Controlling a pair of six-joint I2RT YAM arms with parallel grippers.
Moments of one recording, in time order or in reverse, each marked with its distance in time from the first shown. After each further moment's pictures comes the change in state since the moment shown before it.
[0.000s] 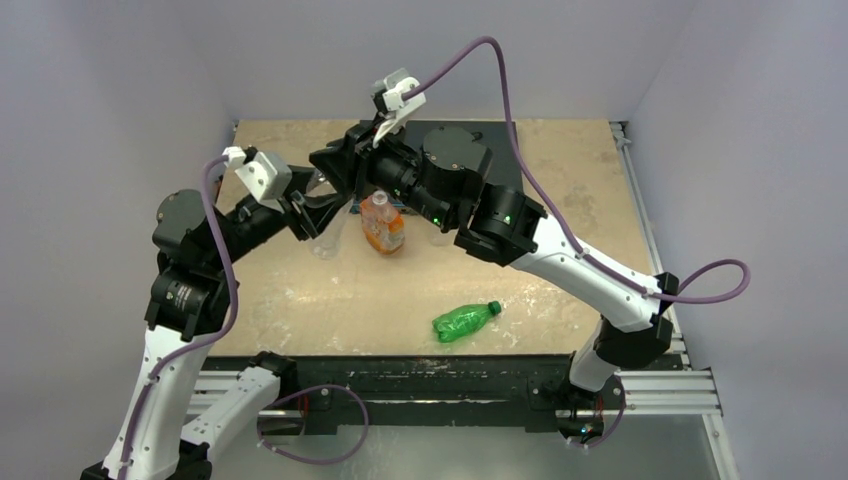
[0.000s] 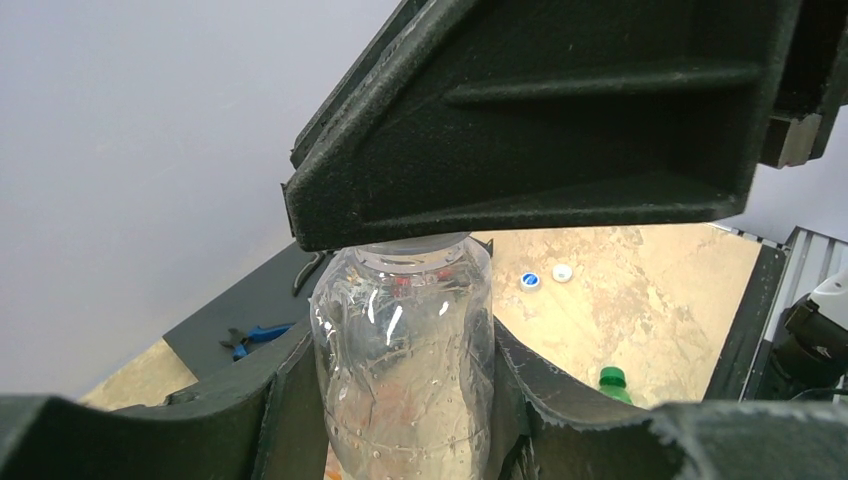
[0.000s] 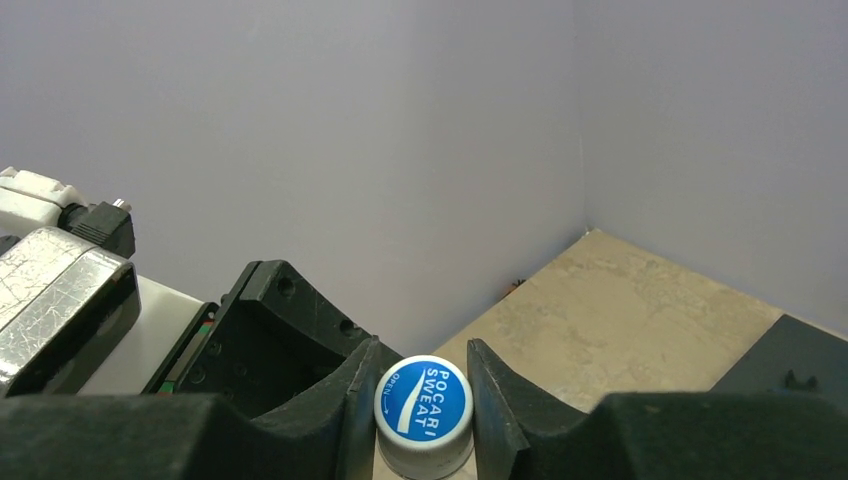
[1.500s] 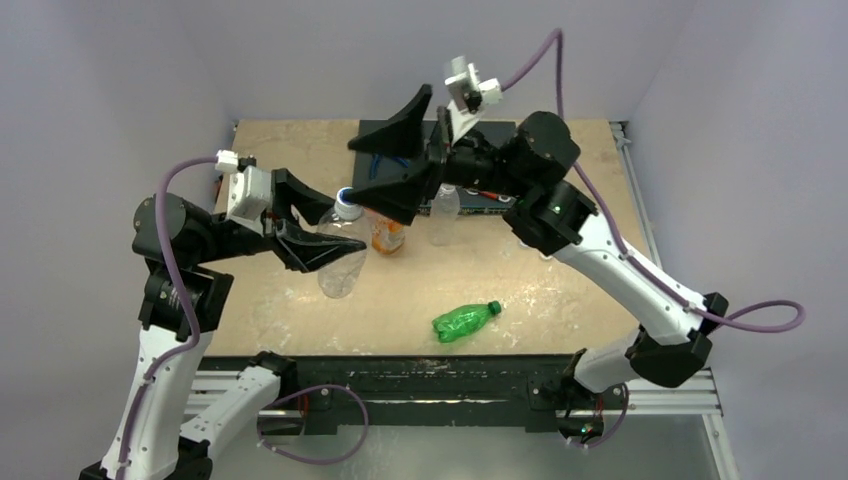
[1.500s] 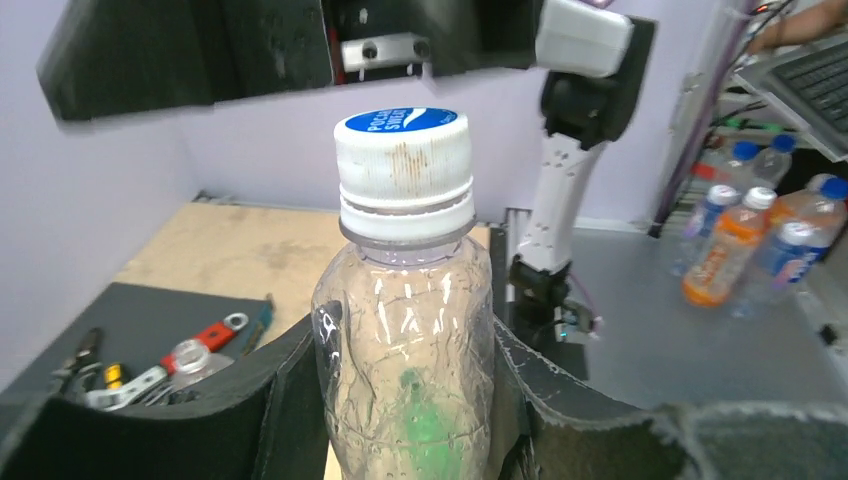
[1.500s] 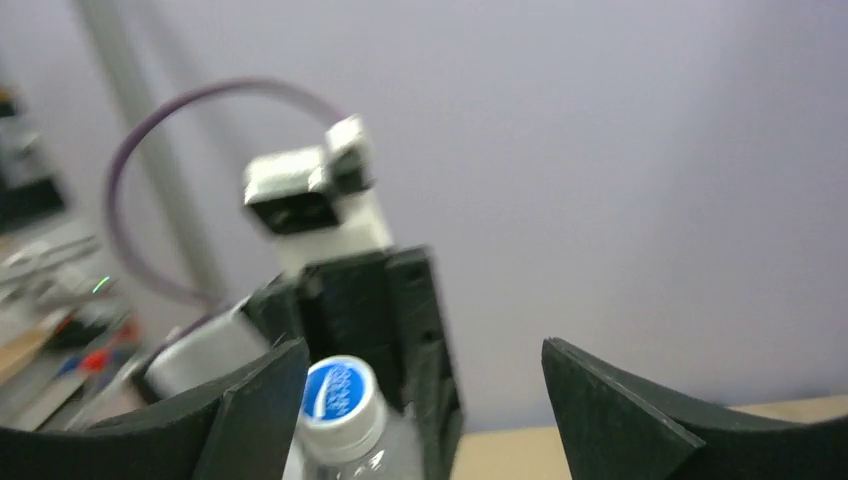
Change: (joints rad) left arm 0.000 0.024 0.056 0.179 0.587 -0.352; right arm -0.235 -0.186 -0.274 0.400 -0.926 0.161
